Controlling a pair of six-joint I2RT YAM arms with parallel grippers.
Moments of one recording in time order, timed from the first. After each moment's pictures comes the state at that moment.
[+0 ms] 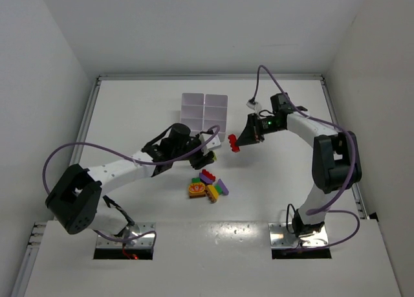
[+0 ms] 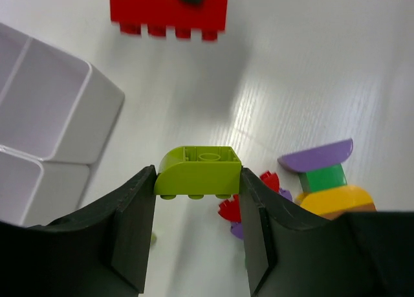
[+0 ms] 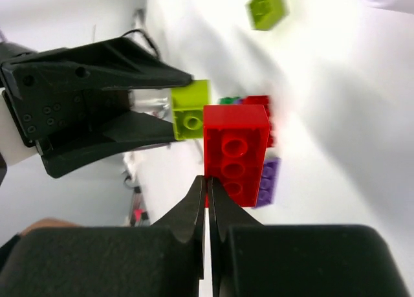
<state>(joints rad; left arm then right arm) -0.70 1.39 0.79 0.08 0.39 0.38 0.17 1.76 1.14 -0.52 -1.13 0.11</state>
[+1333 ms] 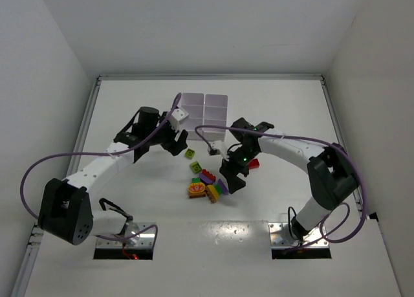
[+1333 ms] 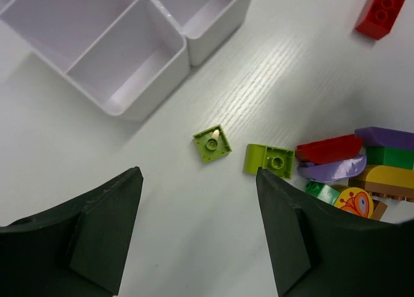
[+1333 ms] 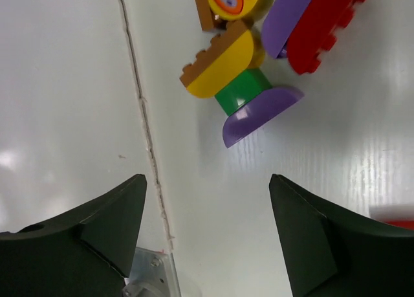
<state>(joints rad) -0.38 1.30 0.86 -0.21 0.38 0.29 0.59 1.65 1.08 -0.86 -0.70 -0.63</state>
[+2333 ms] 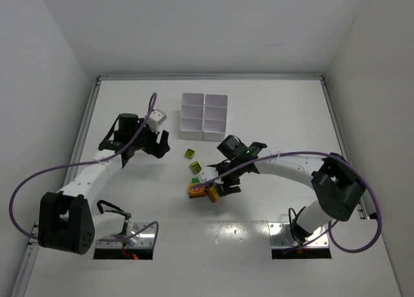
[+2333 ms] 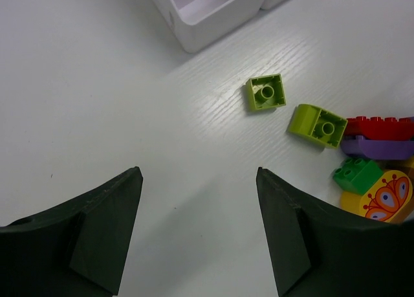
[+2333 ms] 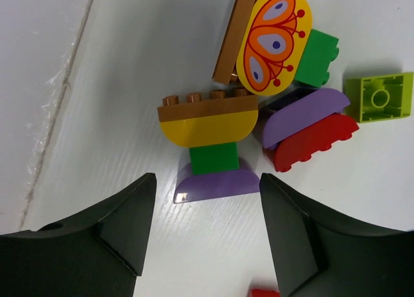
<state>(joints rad) -0.15 1.20 0.75 -0.25 0.40 0.23 0.82 1.55 0.89 -0.54 -0.53 -1.08</state>
